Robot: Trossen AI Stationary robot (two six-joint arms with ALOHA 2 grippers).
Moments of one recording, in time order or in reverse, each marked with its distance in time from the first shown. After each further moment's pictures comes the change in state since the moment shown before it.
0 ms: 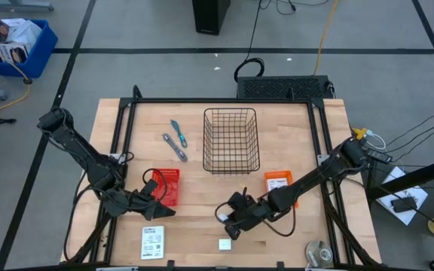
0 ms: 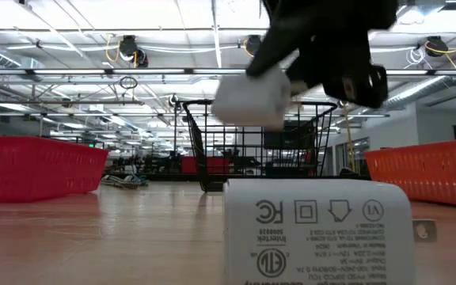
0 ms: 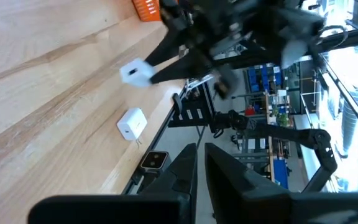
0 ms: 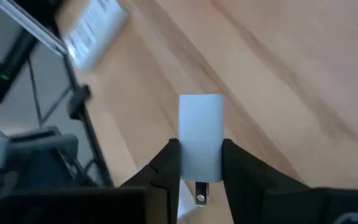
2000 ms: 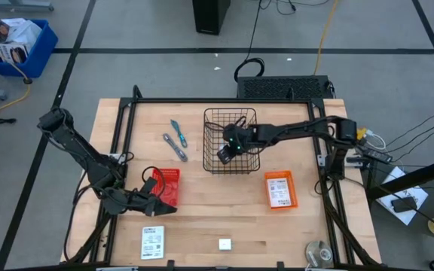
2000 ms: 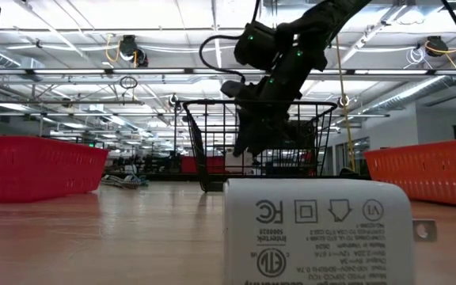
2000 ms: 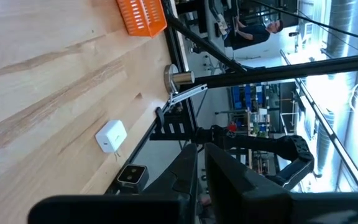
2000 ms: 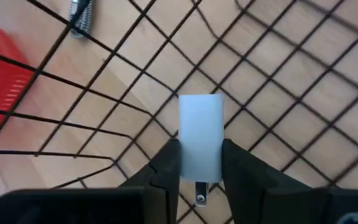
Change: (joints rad) left arm 0.005 0.000 0.000 0.069 -0.061 -0.041; right arm -0.693 0.014 0.000 -0.172 -0.264 -0.467
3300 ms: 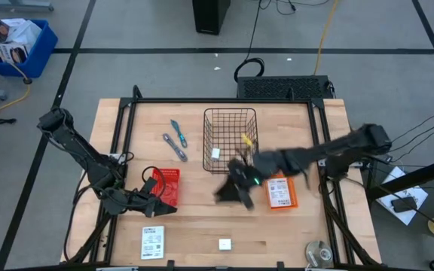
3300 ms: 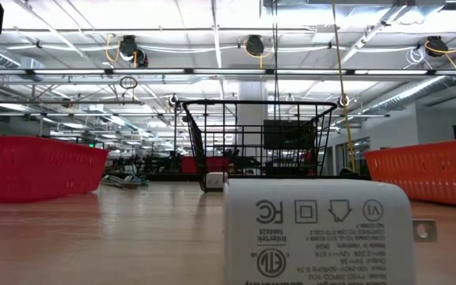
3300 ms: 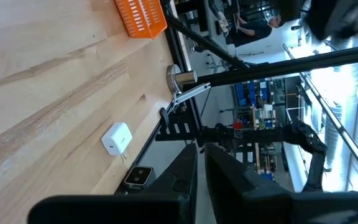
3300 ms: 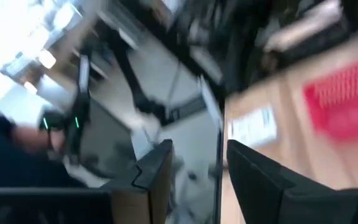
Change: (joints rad) left arm 0.000 0.000 0.000 -0.009 0.002 0.045; right arm 0.453 -0.318 0.001 0.443 -0.177 0.043
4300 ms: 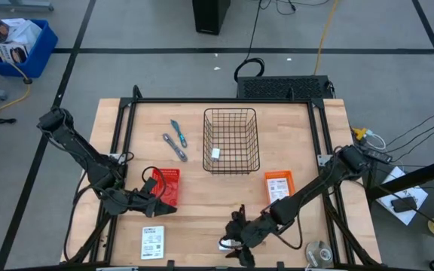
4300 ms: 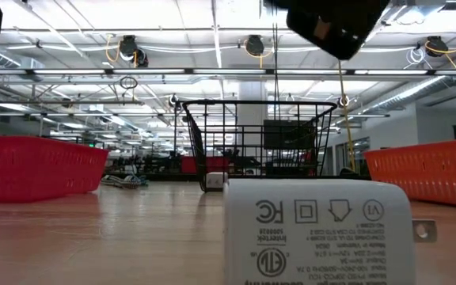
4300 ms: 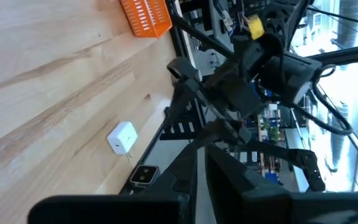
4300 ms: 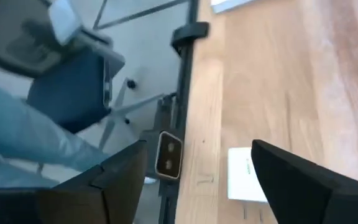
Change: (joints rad) left arm 0.000 0.000 0.000 -0.024 0.004 -0.009; right arm 0.330 0.370 0.091 -0.137 0.255 -0.075
